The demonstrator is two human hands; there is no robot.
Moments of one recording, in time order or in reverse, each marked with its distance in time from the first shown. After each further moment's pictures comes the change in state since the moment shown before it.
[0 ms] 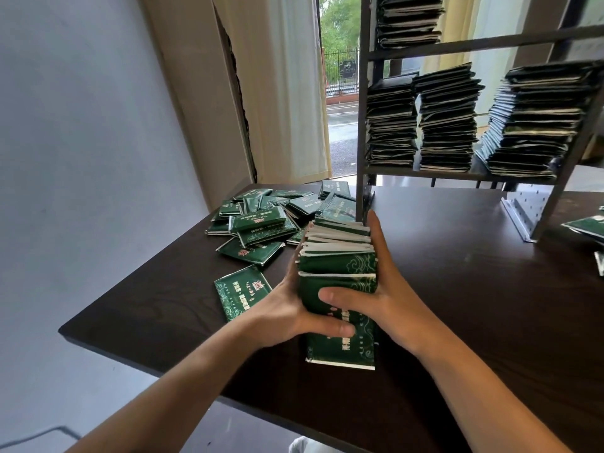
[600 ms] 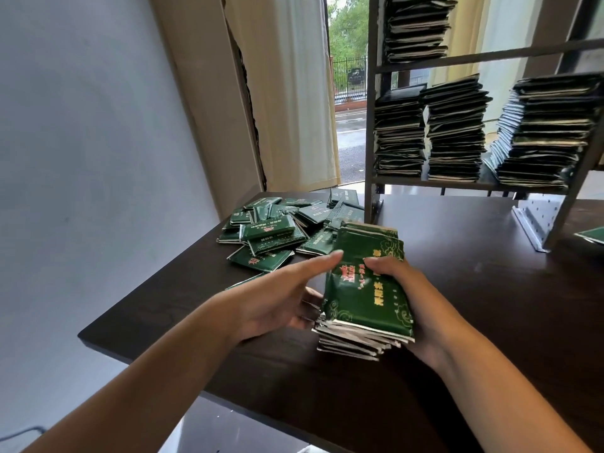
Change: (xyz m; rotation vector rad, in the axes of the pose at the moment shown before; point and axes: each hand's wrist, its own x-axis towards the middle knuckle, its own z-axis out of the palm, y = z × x) left_hand 0.003 0.029 -0.026 -0.395 -0.165 -0.395; right_hand 0.001 -0.016 -0.012 0.414 0.107 0.346
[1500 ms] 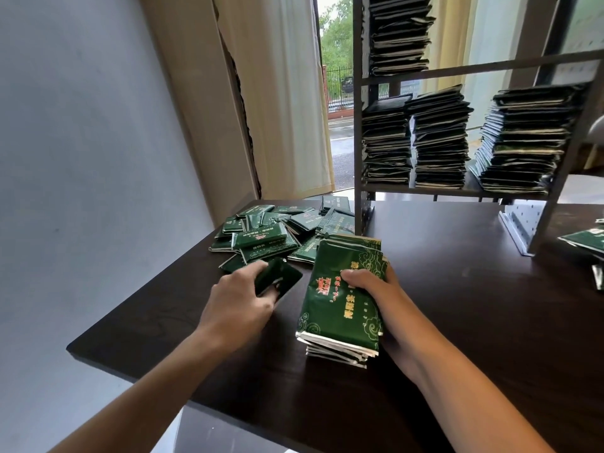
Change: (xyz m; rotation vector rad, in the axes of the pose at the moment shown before) left_hand -0.006 -0.032 -0.024 0.837 0.894 0.289; right_hand -0.002 0.009 0.007 -0.037 0.075 -0.076
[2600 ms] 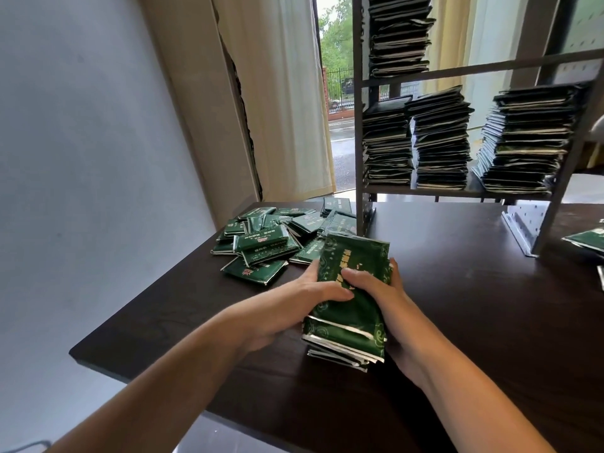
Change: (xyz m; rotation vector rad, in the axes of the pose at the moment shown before) left_hand 0.011 0.063 0.008 -0.616 -0.711 -0.204; right_hand 0.004 0.000 0.003 0.019 0.058 0.030
